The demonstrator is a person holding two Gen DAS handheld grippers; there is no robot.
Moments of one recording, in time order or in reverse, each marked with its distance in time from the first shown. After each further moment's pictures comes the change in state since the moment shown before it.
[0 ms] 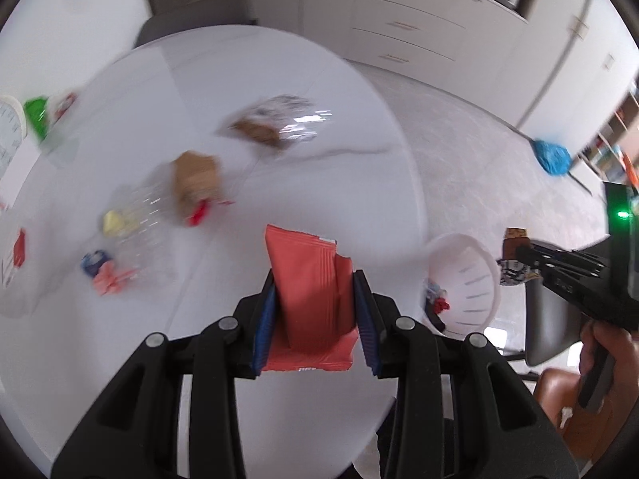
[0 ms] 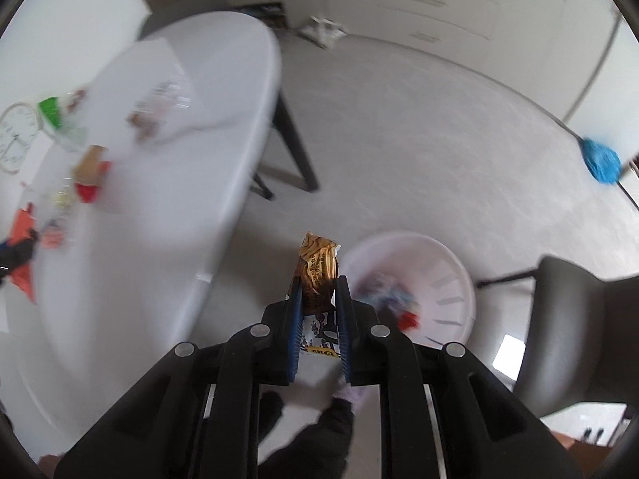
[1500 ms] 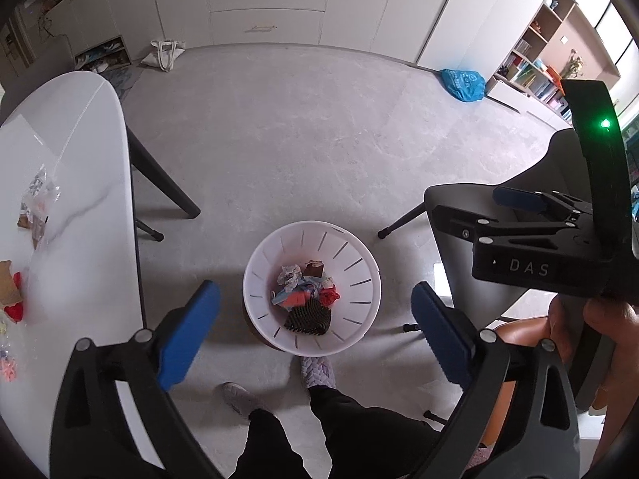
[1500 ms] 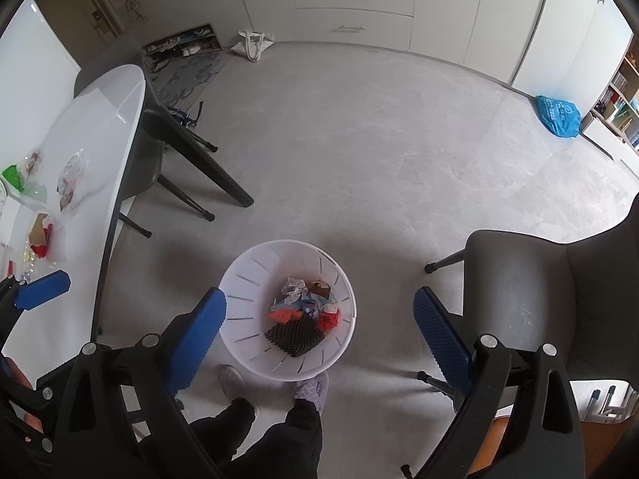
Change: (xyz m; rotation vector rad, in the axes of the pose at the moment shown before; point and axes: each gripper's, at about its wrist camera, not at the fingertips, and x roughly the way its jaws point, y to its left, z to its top) left arm 0.058 -0.263 0.029 0.271 0.101 -0.219; right arm -0.035 -0.179 -0.004 0.162 -0.025 -0.051
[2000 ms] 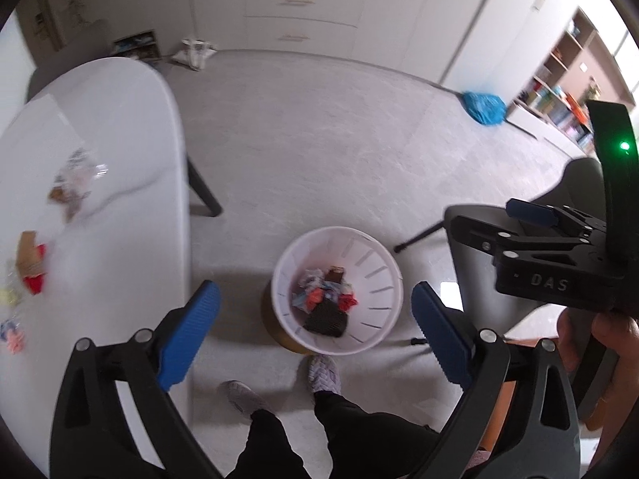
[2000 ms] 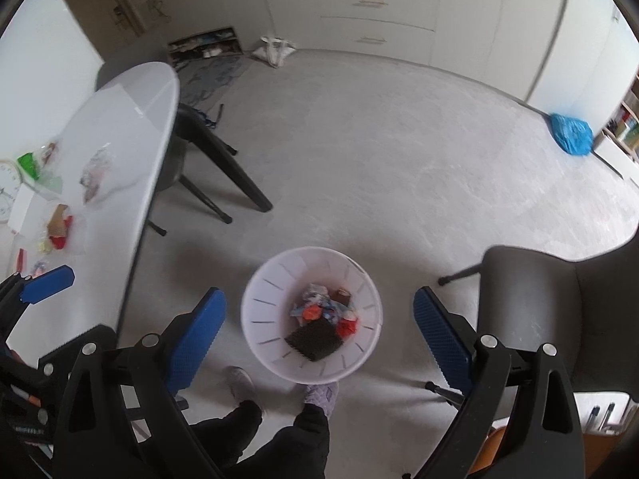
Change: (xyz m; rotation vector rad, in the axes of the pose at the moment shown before) left arm -0.035 0.052 -0.016 -0.100 -0.059 0.060; right arm -0.019 0.045 0.005 -0.061 -0.036 0.045
